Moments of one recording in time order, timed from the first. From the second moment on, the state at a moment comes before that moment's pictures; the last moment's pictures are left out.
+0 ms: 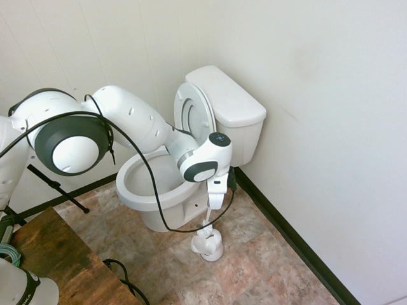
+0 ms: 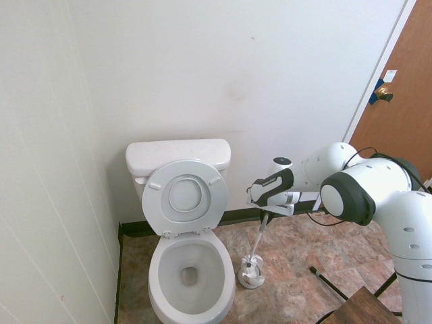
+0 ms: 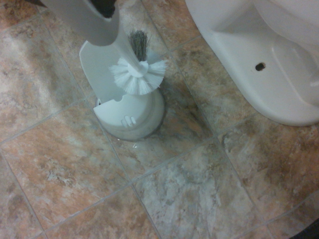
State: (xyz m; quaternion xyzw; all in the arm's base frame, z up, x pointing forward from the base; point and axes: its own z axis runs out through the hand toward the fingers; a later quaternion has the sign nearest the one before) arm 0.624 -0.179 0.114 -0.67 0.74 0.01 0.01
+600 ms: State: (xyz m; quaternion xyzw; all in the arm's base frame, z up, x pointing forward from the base) arm 0.594 -0.190 0.129 -0.67 0.74 0.02 0.01
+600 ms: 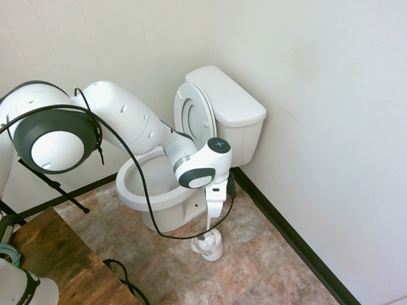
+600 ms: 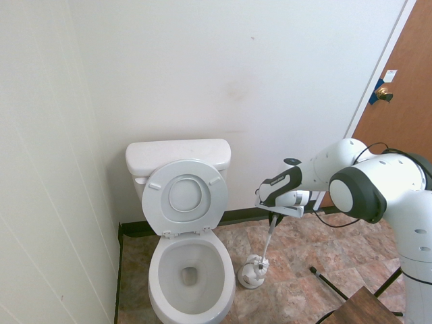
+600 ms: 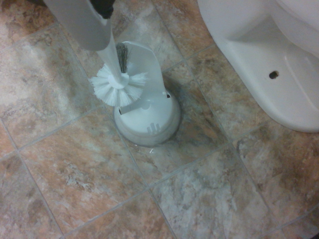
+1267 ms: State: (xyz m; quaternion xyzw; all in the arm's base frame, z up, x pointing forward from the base) arm 0.633 -0.181 0.067 -0.67 0.74 0.05 -0.01
